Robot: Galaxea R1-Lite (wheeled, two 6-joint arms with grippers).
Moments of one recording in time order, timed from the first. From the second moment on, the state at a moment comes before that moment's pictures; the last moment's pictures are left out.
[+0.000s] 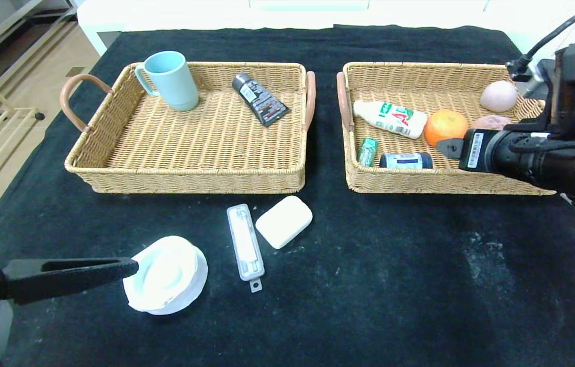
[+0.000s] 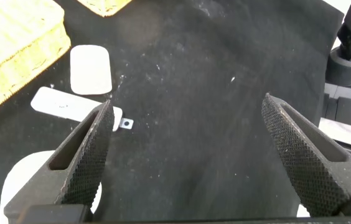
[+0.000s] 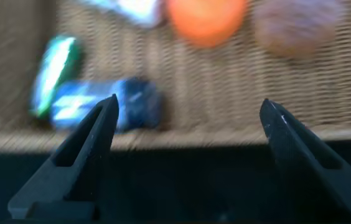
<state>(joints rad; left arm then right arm) -0.60 0.89 -0.66 -0.05 -0.37 0.23 0.45 1.59 -1.24 -0.06 -0.43 0.22</state>
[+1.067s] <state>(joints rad) -0.61 0.94 -0.83 0.18 -0.05 0.24 0.51 1.27 -0.60 -0.52 0.25 -0.07</state>
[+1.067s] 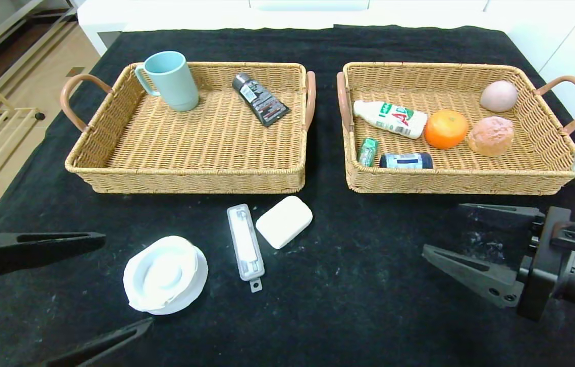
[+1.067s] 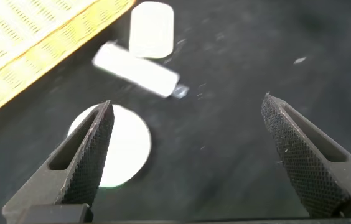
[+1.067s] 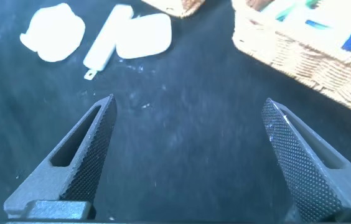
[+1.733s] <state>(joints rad) -0.53 1.14 -0.98 0.38 0.25 0.03 0.45 1.26 -0.56 -0.54 0.25 -0.07</state>
